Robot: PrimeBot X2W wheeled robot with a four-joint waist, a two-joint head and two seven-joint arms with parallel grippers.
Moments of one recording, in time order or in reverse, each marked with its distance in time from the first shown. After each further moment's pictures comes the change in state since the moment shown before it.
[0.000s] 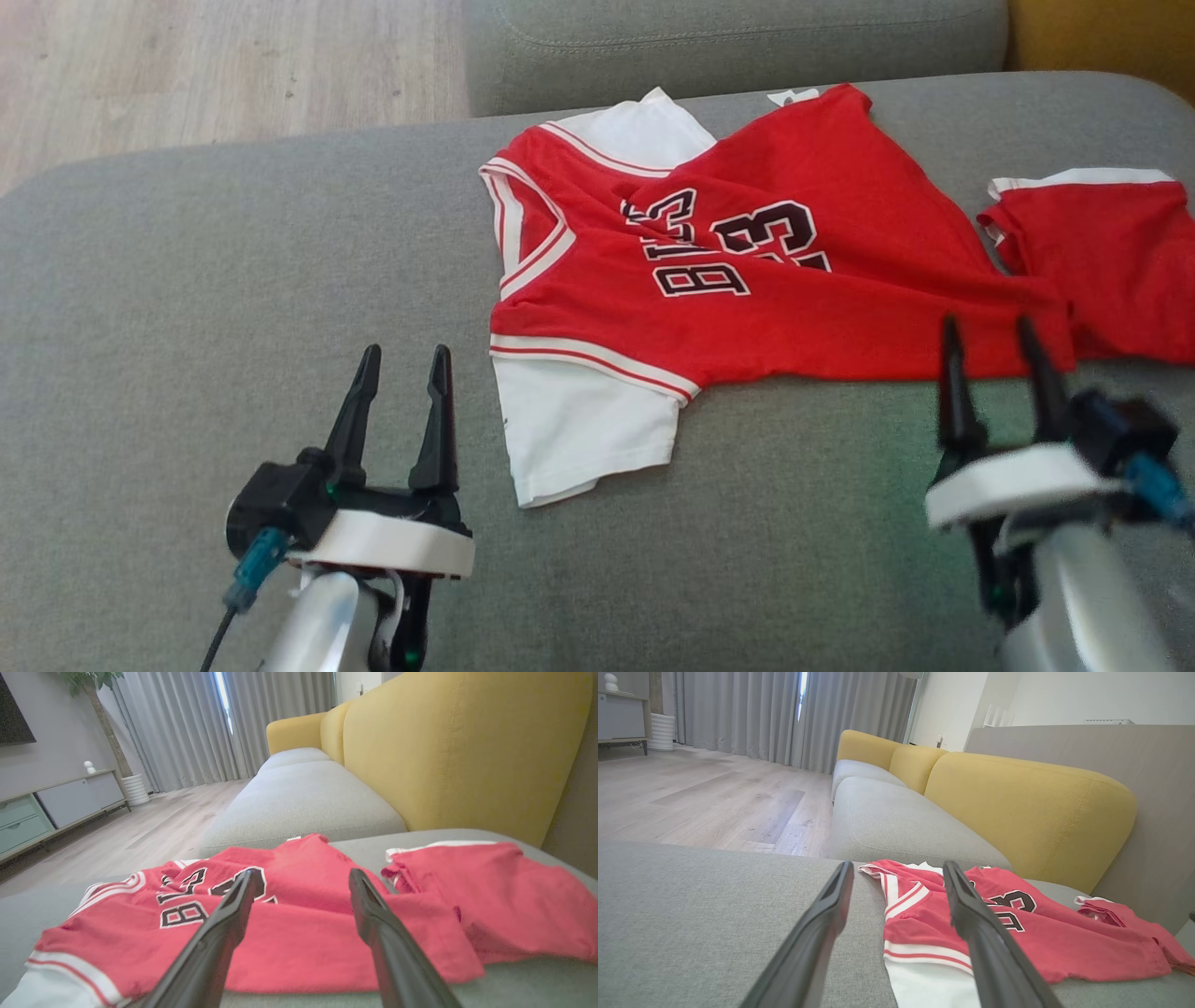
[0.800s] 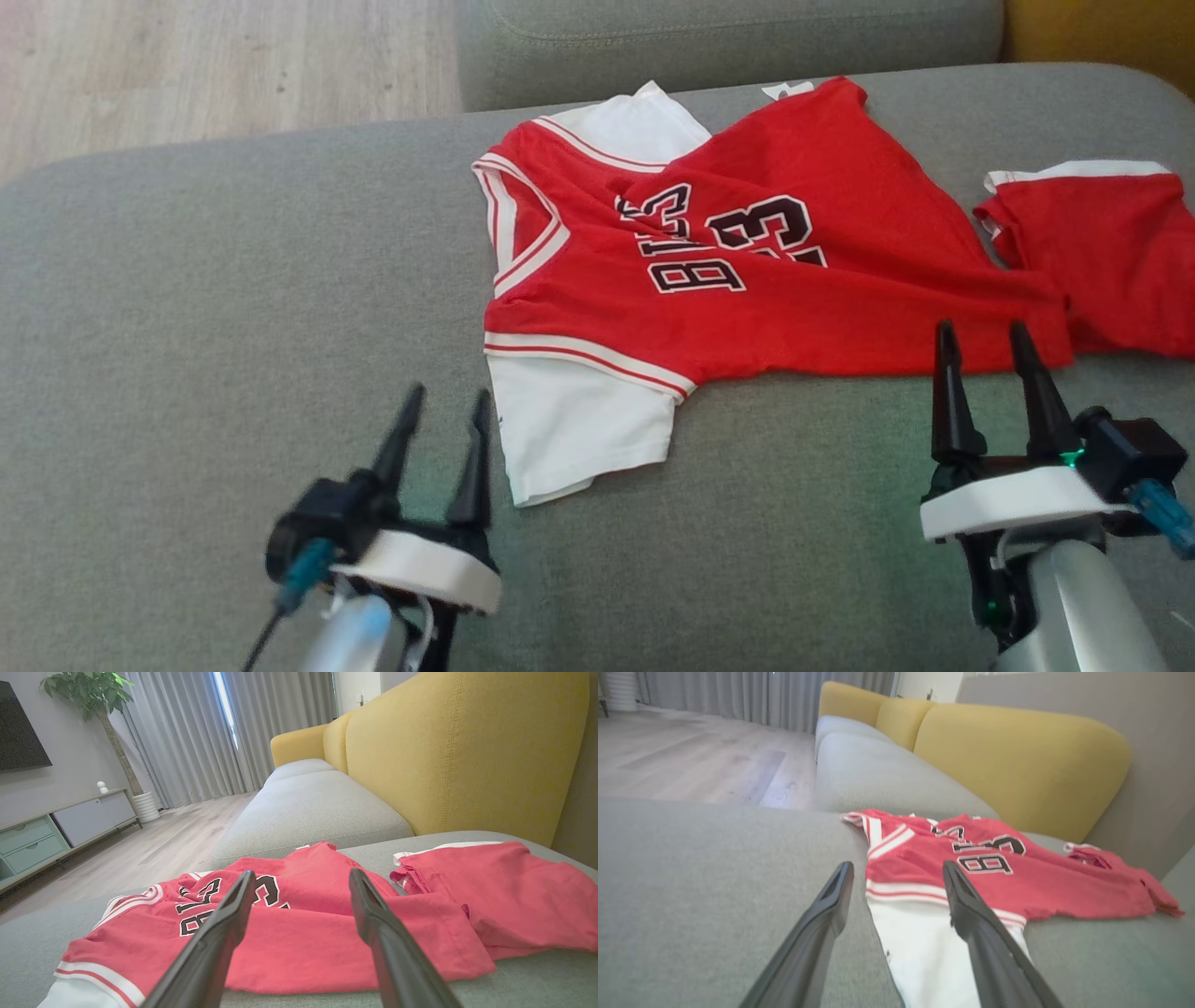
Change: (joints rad) left arm -0.010 0.000 -0.074 0.121 0.000 -0.009 0.000; right arm 0.086 0.006 0.055 -0.100 0.084 0.000 -0.019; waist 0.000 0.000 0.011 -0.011
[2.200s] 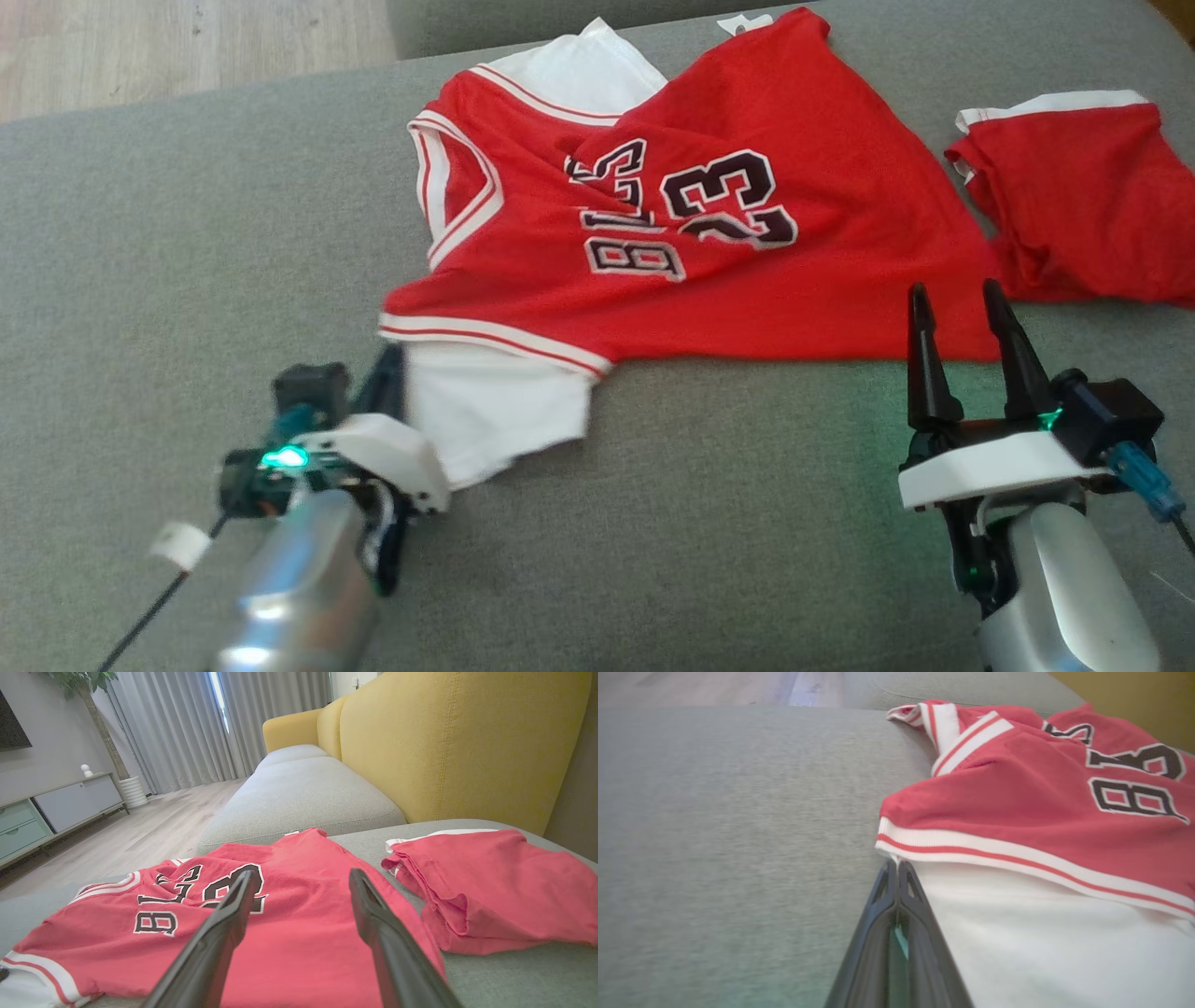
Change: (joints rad) left arm -0.393 0.015 -0.111 0.585 -0.166 0.091 0.070; right arm -0.066 0.000 0.044 0.014 -0.016 0.000 -0.002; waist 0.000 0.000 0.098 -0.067
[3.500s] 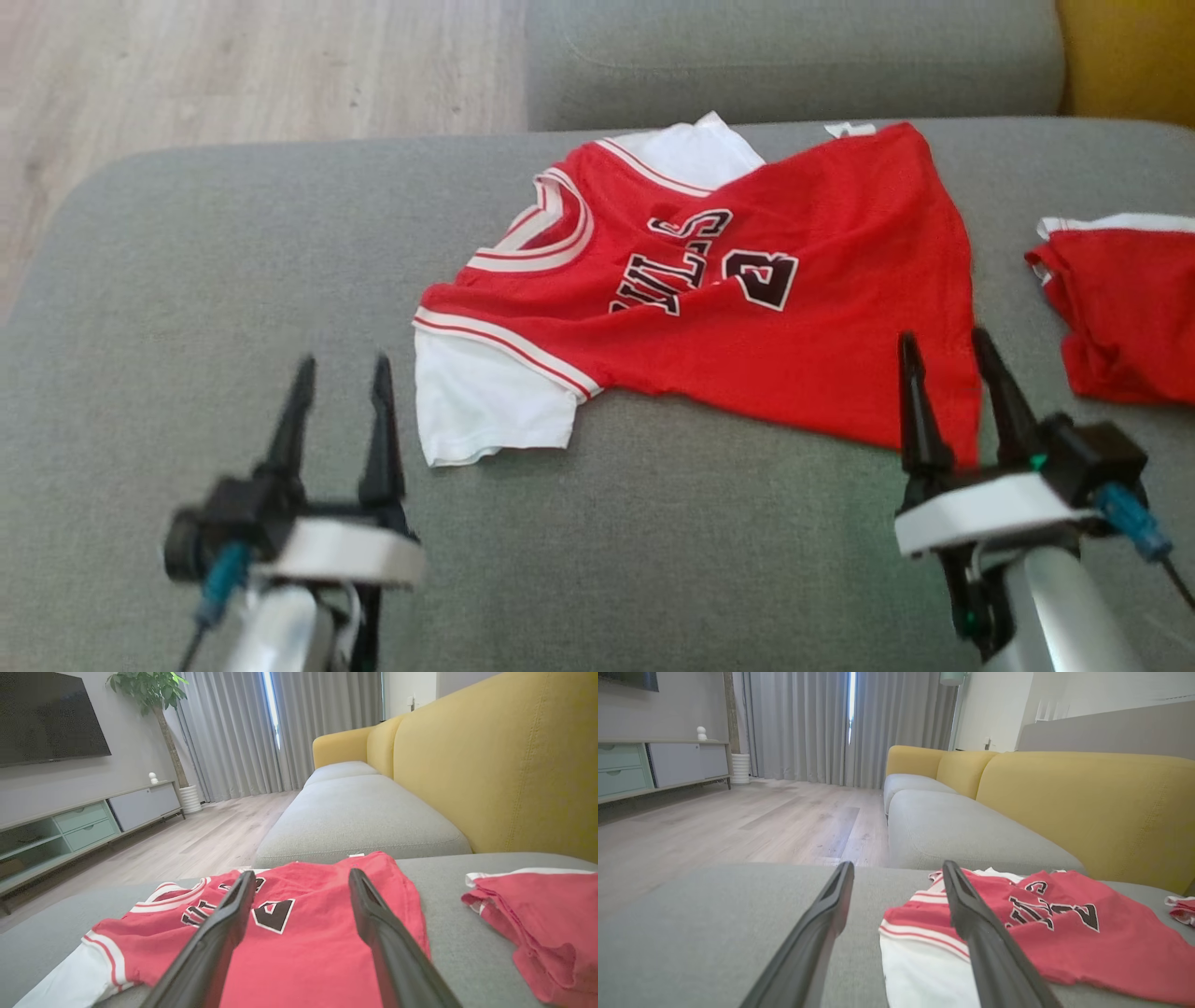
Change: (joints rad) left arm 0.408 0.072 0.204 -0.720 0.200 0.023 -0.069; right arm 0.061 0.000 0.011 -0.006 -0.013 0.000 0.000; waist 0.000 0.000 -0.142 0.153
